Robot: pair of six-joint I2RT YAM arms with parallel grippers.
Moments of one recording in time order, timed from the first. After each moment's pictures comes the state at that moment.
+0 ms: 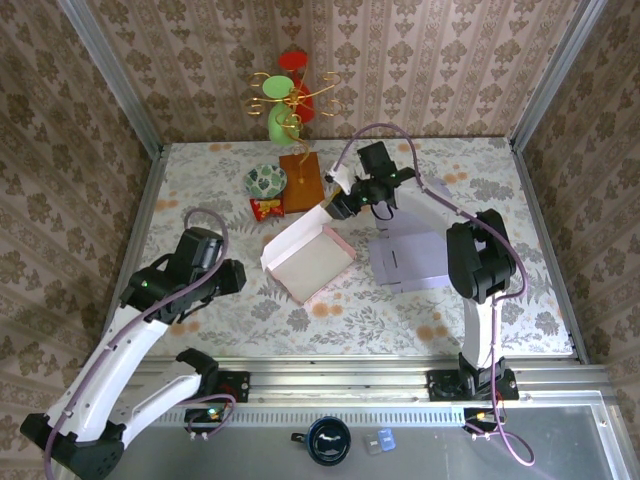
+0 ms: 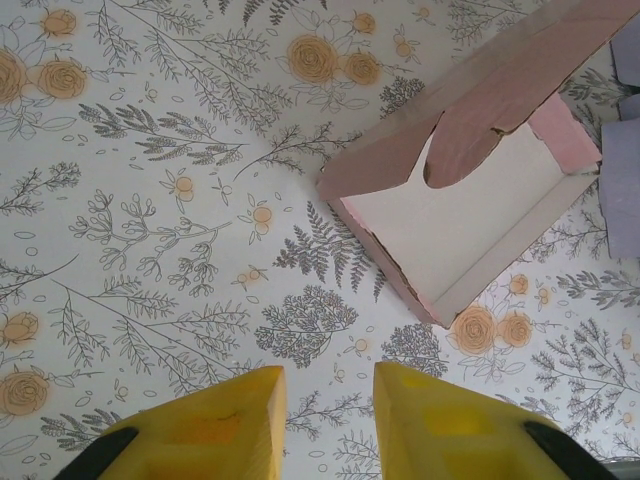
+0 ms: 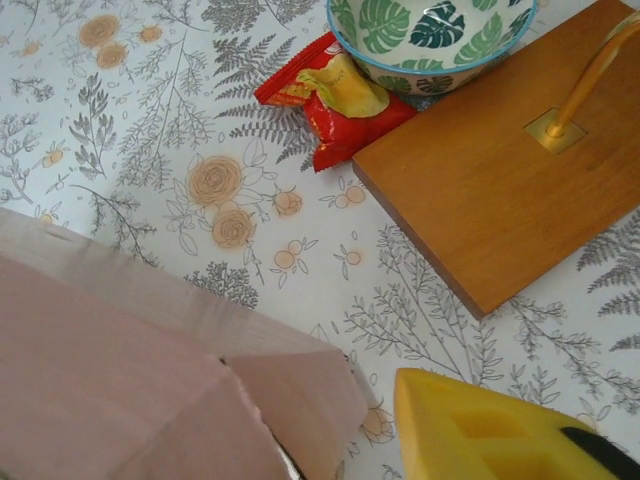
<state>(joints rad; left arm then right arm) -0.55 0.81 0.98 -1.11 -0.06 -0.58 0.41 2.01 1.61 -0.45 -0.55 -0.43</state>
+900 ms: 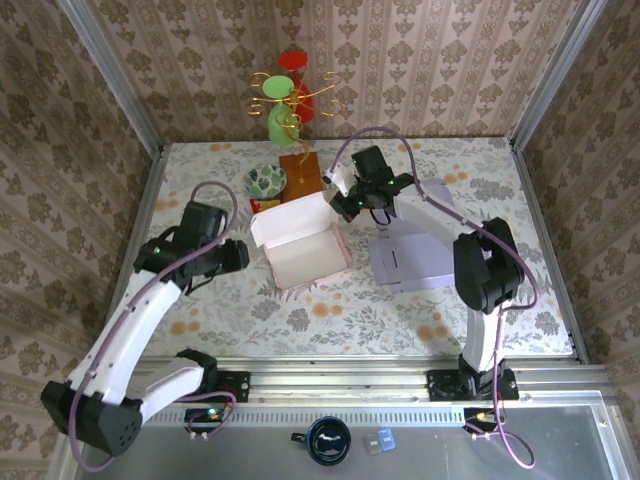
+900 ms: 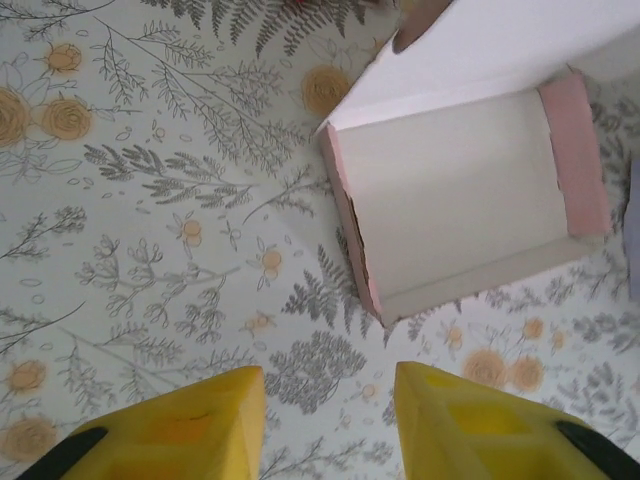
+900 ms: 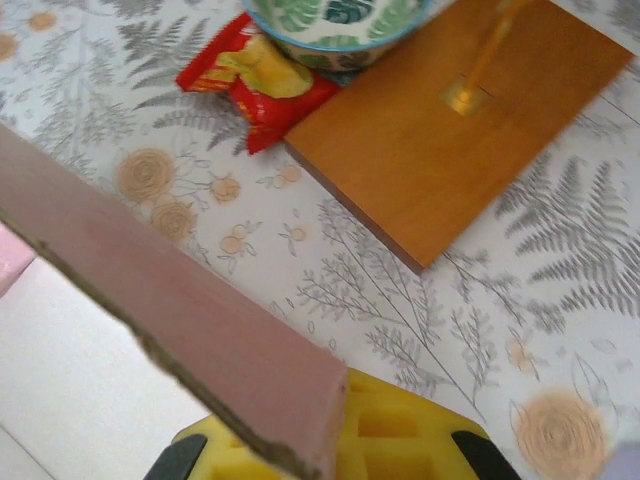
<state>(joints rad) -0.38 1.04 1.07 -1.04 0.04 -0.47 0.48 1.90 1.52 -0.42 -0.26 -0.29</state>
